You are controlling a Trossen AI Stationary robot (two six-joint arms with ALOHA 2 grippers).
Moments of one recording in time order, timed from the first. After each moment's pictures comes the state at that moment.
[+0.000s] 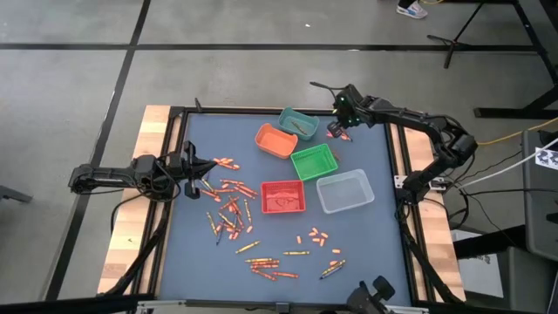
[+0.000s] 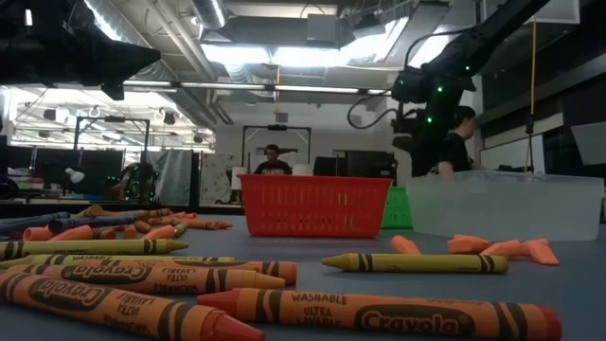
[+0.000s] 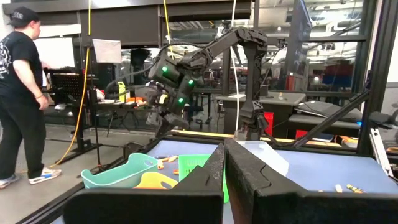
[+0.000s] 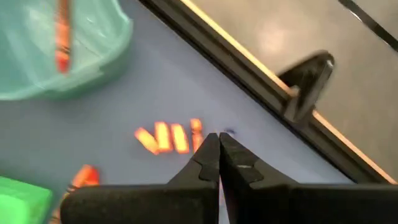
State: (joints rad) left arm 0.00 0.01 0.01 0.20 -0.25 0.01; right arm -0.78 1.58 1.03 -0.53 0.17 -0.01
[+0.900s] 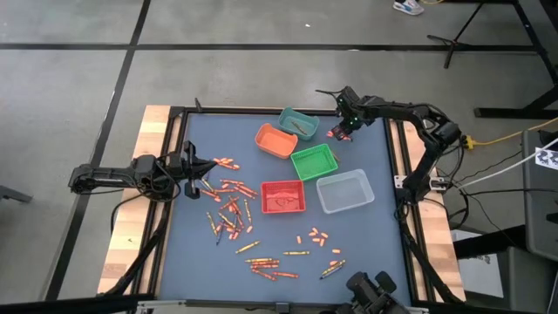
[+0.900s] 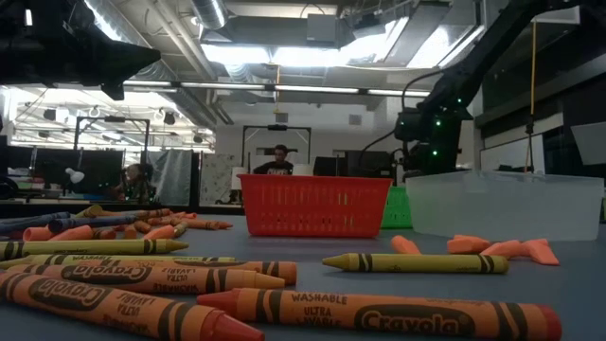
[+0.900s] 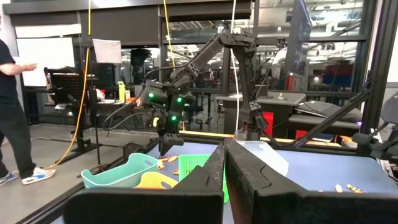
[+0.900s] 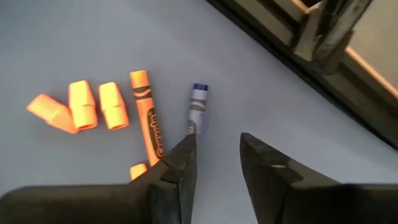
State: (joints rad) left arm 0.00 0.01 0.01 0.20 -0.25 0.01; right arm -0.89 1.77 1.03 -0.55 0.12 0.00
